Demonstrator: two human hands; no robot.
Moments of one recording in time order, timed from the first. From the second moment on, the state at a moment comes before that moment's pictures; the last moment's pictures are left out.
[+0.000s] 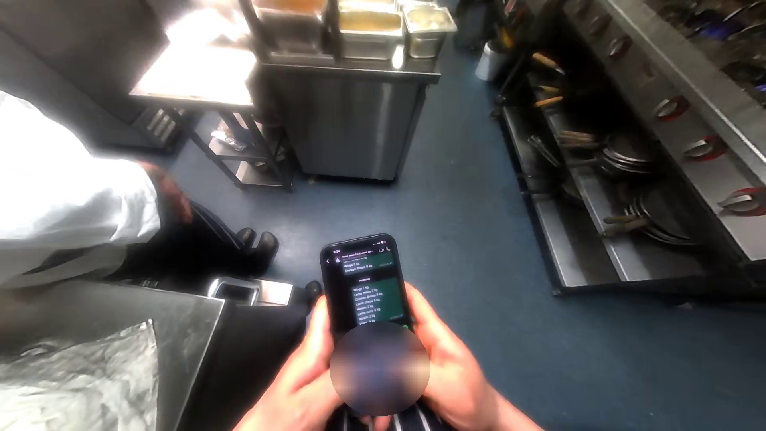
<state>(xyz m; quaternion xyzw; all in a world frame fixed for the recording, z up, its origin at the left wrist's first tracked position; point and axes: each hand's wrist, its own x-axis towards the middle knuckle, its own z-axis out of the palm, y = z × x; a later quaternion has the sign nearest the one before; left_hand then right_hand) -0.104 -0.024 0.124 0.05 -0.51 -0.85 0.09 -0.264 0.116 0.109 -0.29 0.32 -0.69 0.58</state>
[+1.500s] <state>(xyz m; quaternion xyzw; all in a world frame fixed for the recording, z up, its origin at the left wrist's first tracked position) -0.107 -0.023 0.116 0.02 -0.51 -0.85 0.10 -0.267 0.116 0.104 -0.29 0.31 -0.70 0.58</state>
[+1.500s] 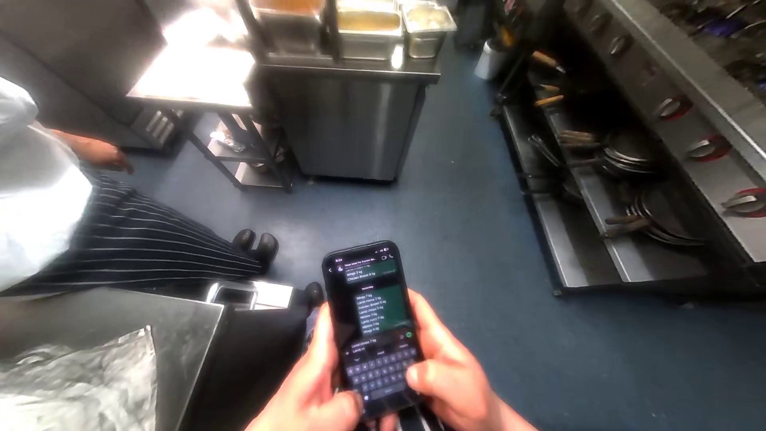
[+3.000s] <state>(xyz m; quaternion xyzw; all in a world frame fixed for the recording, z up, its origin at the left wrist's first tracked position) -0.103 -0.026 0.113 0.00 -0.50 -0.86 0.08 -0.259 0.119 0.104 -0.28 0.32 -0.71 0.57</state>
